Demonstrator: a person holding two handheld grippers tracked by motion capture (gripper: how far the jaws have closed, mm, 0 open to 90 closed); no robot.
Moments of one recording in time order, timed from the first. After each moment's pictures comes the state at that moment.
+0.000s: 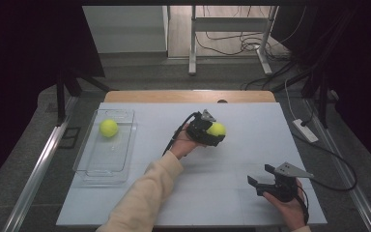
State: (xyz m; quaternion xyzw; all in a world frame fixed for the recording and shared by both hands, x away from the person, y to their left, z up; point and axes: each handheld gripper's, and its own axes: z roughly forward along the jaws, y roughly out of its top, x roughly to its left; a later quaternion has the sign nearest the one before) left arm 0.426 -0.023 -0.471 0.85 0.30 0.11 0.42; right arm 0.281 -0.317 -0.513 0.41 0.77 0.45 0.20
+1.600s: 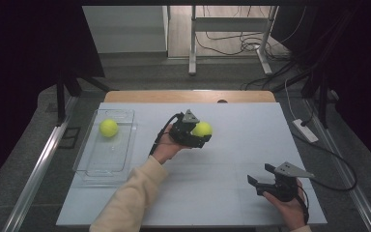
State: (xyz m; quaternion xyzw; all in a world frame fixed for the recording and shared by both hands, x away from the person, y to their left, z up) left arm 0.395 0.029 -0.449 0.84 0.31 0.14 0.43; right arm 0.280 -0.315 -0.509 0.41 0.77 0.45 0.20
